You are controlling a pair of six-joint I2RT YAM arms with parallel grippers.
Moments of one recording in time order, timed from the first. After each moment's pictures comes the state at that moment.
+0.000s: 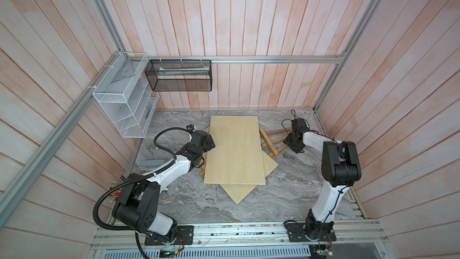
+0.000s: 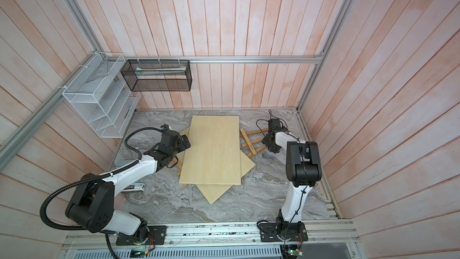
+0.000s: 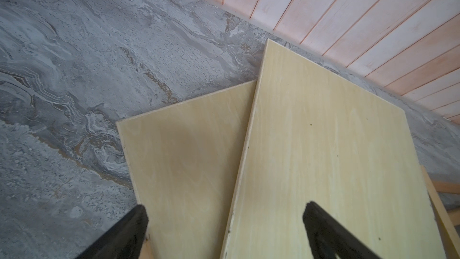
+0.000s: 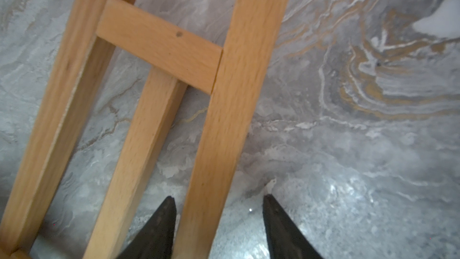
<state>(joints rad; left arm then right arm) -0.42 1.49 0.88 -0.07 -0.32 -0.64 0.05 1.94 1.24 -0.44 0.11 0.79</state>
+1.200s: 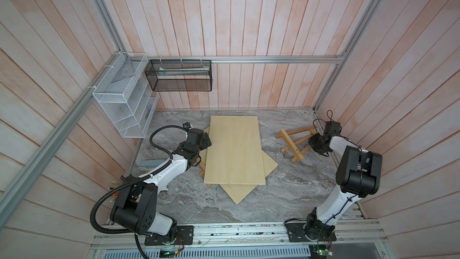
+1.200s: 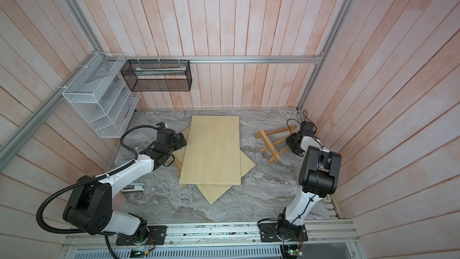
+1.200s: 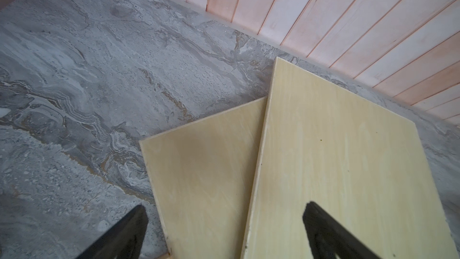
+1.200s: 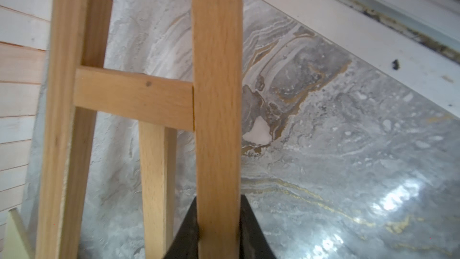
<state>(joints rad) -0.37 1.47 0.90 -0.08 -0.31 -0.58 -0.30 1.81 1.17 -0.36 -0.20 0.71</state>
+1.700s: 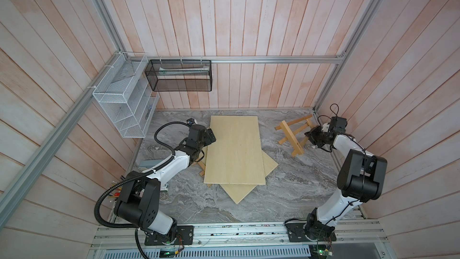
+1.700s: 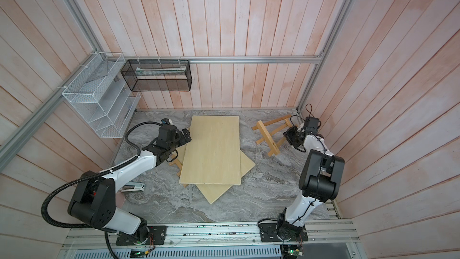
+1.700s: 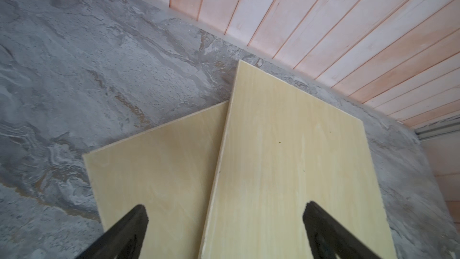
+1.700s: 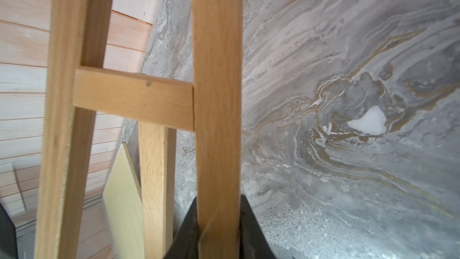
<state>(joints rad) -0.38 1.52 0.96 -0.02 -0.17 -0.61 -0.30 1.76 1.23 -0.36 -0.46 0.69</state>
